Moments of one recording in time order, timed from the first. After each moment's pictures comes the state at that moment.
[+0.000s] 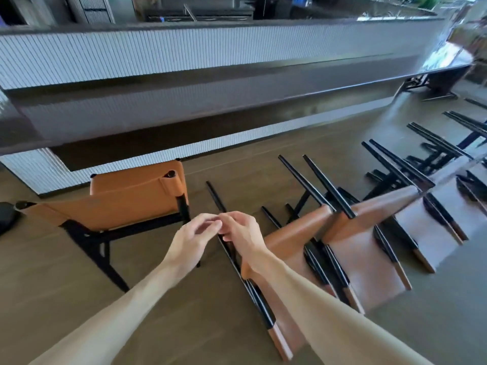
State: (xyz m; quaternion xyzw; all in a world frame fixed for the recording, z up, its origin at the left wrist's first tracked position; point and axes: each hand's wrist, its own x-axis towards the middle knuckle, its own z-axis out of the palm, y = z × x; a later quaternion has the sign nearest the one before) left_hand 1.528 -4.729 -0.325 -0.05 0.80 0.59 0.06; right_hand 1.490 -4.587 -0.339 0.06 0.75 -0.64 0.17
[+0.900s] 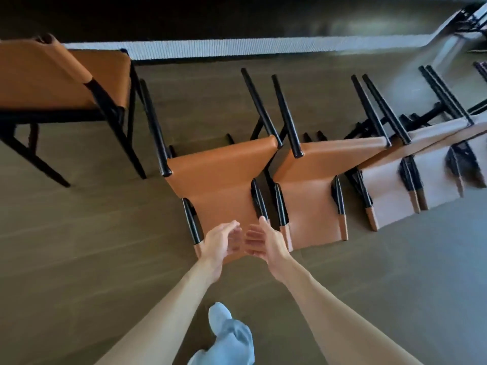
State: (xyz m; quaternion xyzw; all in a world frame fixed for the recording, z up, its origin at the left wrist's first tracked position) left_hand 1.590 -4.311 -0.514 -0.38 0.53 0.74 0.18; right_hand 1.560 -4.175 -0.511 0.29 0.66 -0.61 0.33
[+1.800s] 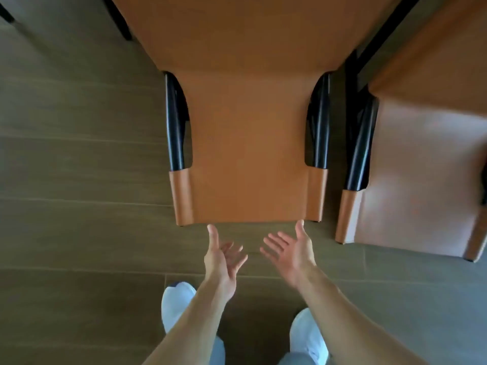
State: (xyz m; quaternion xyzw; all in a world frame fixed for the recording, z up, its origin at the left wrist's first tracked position) left_hand 1.628 -4.161 -1.063 -0.66 0.16 0.73 -0.01; right_hand 1.540 -4.041 -1.069 0.47 0.46 -0.62 0.42
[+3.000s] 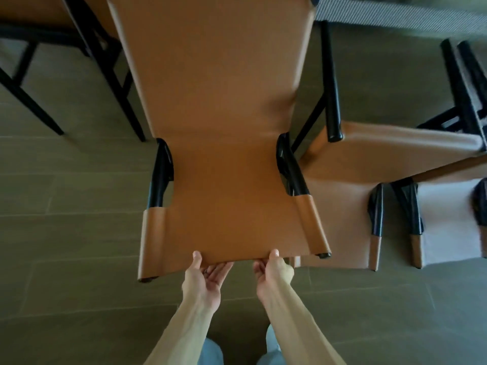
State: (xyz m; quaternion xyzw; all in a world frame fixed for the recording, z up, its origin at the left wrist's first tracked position) left_hand 1.591 -4.209 -0.730 -0.62 0.05 0.78 -0.08; right_hand 1.515 -4.101 -0.717 0.57 0.52 -0.59 0.23
